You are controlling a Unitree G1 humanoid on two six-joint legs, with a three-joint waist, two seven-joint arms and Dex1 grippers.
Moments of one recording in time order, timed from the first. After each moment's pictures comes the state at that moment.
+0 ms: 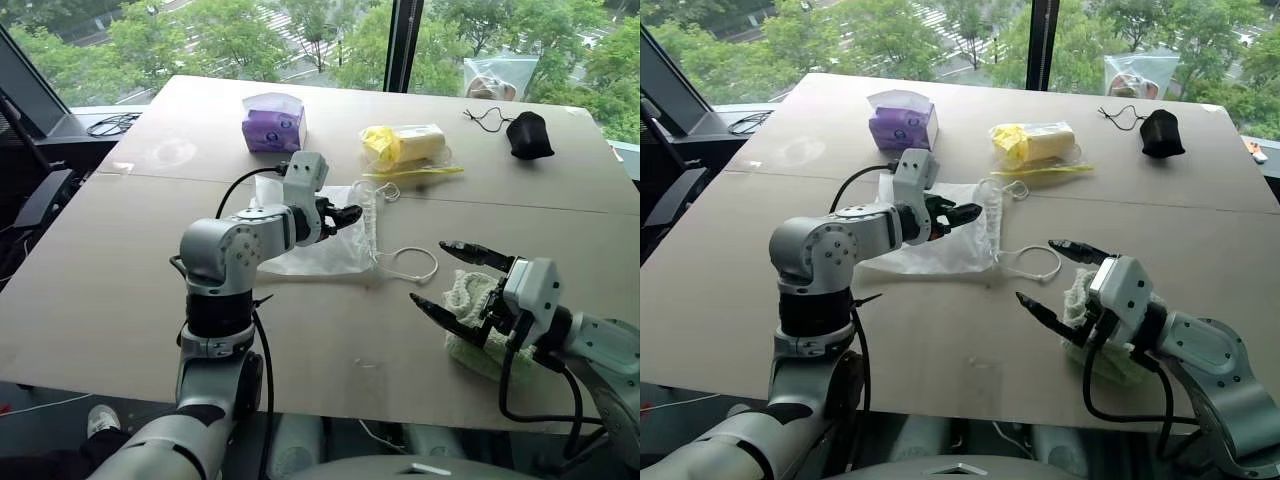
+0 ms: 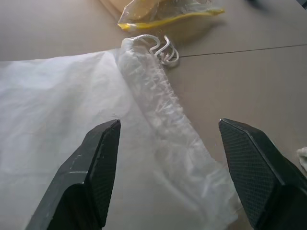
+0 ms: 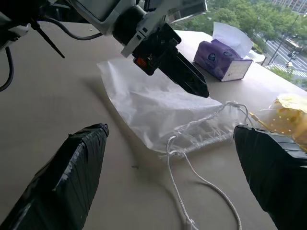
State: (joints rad) left arm -0.76 0.20 0.07 -0.13 -0.43 1.35 -0.13; right arm 0.13 -0.62 -0.06 -0.73 0.43 0.28 0.71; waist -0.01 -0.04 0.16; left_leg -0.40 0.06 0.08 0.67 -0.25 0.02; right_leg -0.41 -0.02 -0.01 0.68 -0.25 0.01
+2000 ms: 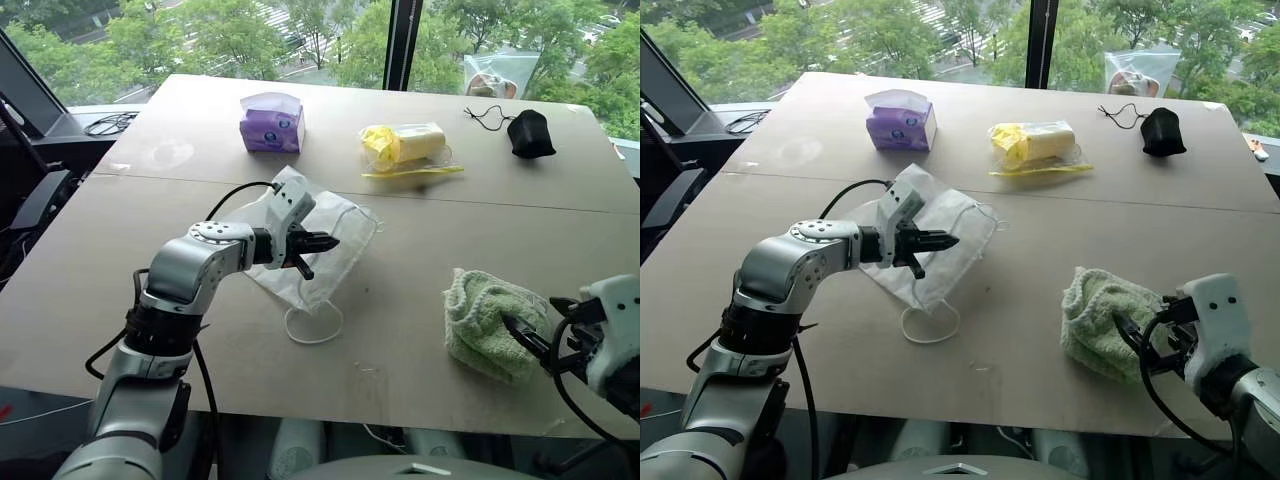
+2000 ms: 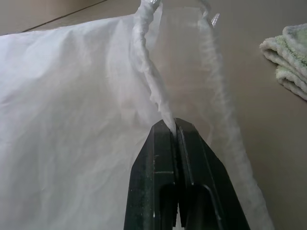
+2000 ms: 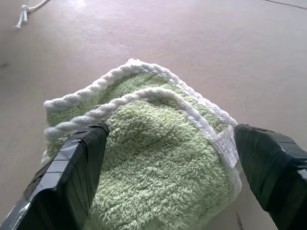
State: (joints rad) left arm -0.59 0.59 -0.12 -0.12 -0.43 0.97 -0.82; right arm 0.44 -0.65 -0.68 -1.01 1.07 1.15 0.03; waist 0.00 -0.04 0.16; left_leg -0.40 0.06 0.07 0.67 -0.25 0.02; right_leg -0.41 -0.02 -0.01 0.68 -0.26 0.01
